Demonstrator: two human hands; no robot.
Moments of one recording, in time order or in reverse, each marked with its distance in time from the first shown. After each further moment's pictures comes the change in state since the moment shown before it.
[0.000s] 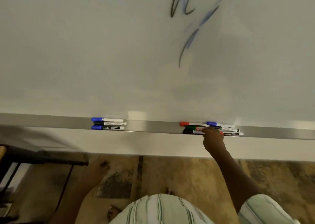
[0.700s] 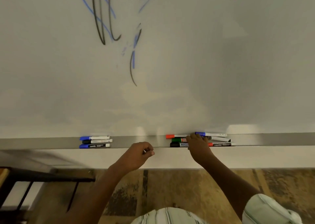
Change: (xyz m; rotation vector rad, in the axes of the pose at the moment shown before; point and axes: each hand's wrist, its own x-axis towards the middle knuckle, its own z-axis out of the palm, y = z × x) left_hand 0.002 0.246 0.043 0.048 -0.110 0.412; right_hand 0.029 0.032 0.004 -0.154 -0.137 -0.305
